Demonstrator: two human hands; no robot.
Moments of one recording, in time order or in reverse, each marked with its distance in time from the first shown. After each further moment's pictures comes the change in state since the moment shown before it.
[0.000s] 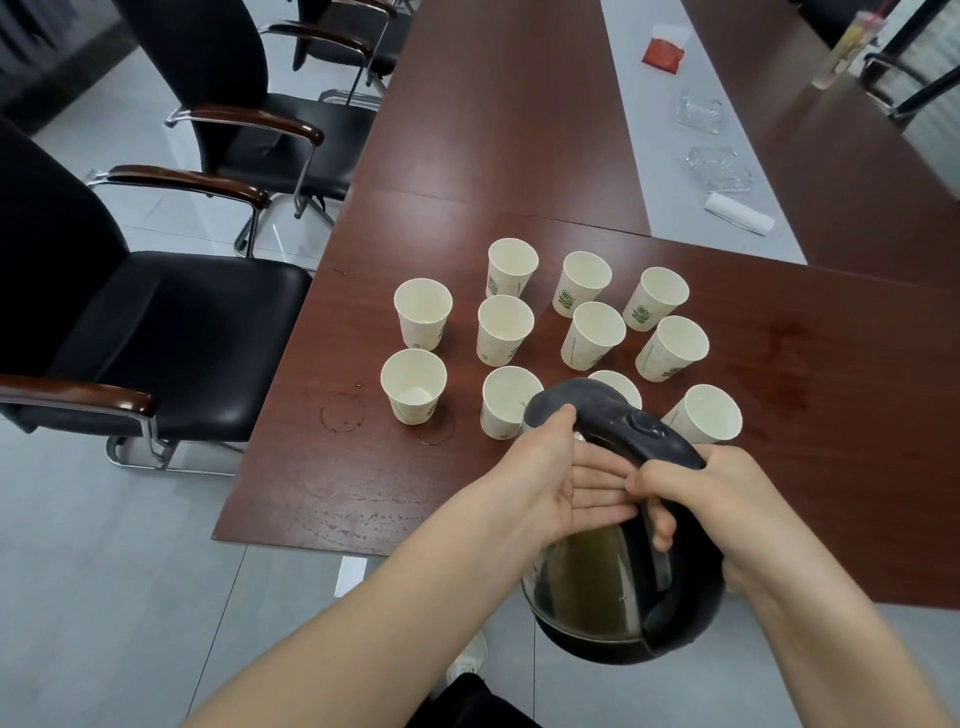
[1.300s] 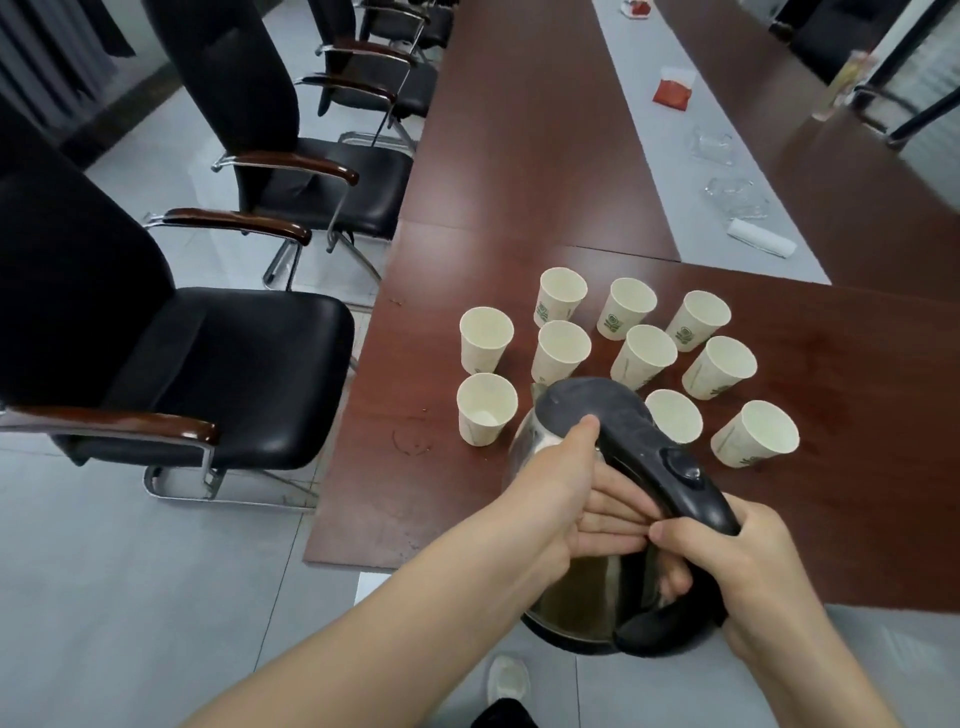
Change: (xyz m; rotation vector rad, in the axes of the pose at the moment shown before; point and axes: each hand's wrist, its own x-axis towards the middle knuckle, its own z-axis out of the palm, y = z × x) left_hand -0.055 0.004 -0.064 0.183 0.009 0.146; right_hand -0.042 0.006 0.079 0.157 0.074 -0.217
